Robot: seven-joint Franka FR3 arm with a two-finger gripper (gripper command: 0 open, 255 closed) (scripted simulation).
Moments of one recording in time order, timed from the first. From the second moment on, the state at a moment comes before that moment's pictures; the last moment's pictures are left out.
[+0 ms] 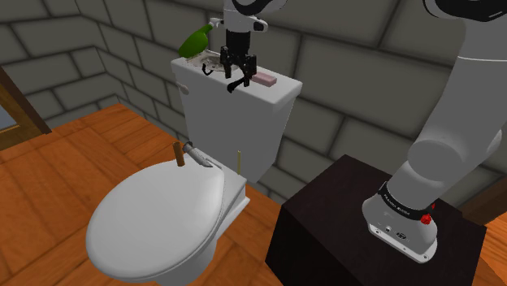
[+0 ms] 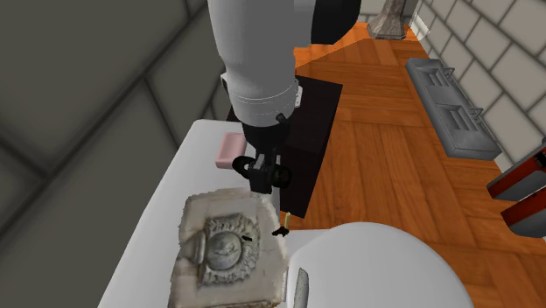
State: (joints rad) arm -0.18 0.27 0.52 -1.68 -0.07 1.88 1.81
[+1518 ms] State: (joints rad) arm -0.17 0.26 0.53 -1.54 -0.06 1.75 1.82
